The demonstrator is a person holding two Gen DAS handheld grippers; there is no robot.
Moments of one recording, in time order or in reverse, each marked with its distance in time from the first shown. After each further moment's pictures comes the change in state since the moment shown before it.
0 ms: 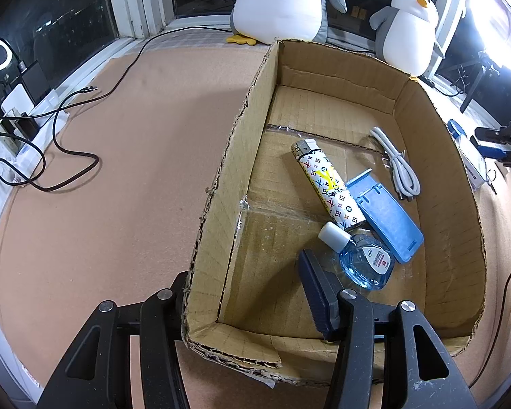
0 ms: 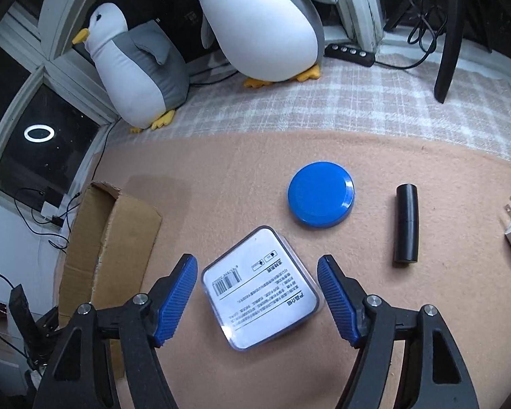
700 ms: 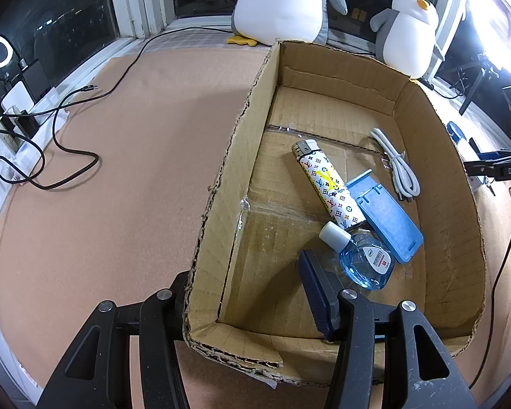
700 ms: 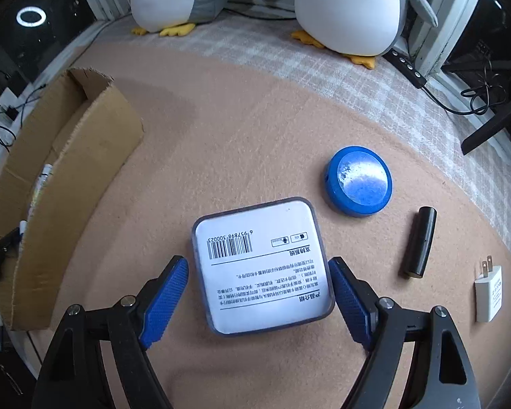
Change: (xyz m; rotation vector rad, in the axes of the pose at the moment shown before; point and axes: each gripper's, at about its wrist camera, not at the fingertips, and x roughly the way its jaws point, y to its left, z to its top) left arm -0.001 0.004 0.000 -0.006 -0.005 -0.010; right arm 0.040 0.057 -0.013 -0.349 0.194 -0.307
